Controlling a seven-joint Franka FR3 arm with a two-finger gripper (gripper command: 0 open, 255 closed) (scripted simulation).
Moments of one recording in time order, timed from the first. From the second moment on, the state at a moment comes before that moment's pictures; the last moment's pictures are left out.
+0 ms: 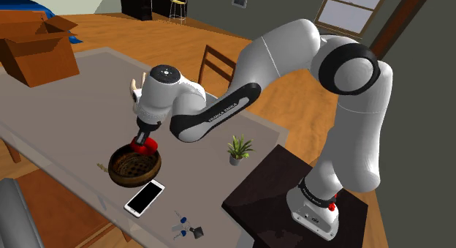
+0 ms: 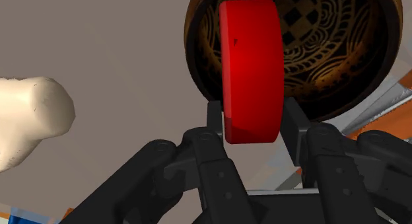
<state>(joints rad) 0.44 0.41 0.16 -1.92 -0.44 2.62 0.28</state>
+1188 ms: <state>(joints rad) 0.46 0.49 0.12 -1.92 -0.49 2.70 0.34</state>
